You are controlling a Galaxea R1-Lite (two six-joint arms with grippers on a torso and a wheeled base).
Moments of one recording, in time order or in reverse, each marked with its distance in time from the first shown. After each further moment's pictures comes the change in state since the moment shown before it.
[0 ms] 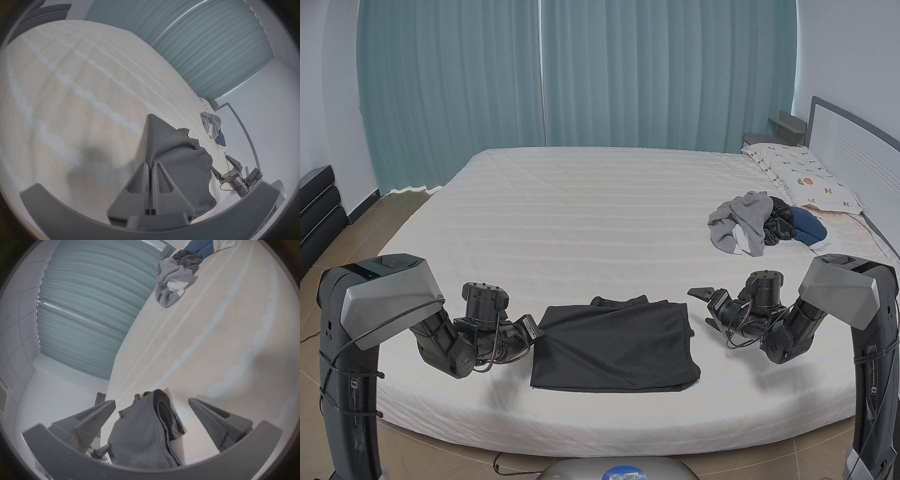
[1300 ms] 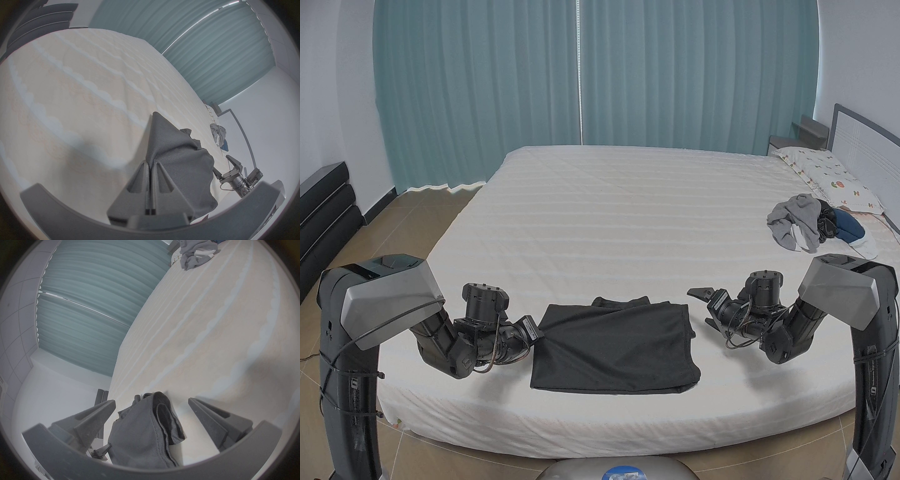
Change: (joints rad) left arm -0.007 0.000 0.005 0.005 0.000 -0.003; right arm 0.000 0.002 -0.001 0.000 0.000 -0.001
